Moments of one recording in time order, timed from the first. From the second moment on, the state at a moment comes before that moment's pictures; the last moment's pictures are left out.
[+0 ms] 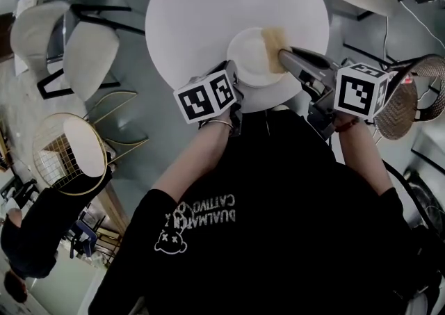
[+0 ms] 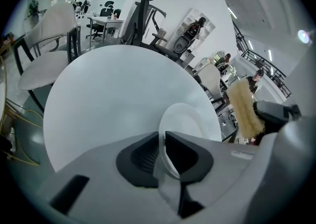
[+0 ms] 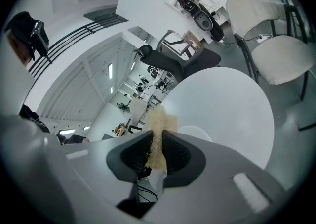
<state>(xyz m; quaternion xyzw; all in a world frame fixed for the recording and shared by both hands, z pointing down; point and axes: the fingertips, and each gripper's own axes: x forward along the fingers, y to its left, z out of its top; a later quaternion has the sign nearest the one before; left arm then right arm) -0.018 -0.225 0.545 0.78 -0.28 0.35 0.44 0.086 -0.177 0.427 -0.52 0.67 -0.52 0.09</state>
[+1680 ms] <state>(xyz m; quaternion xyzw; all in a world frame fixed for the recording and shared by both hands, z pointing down) -0.036 -0.247 0.556 0.79 -0.24 0.31 0.48 0.056 -0.252 0.523 -0.56 0.60 -0.57 0.00</state>
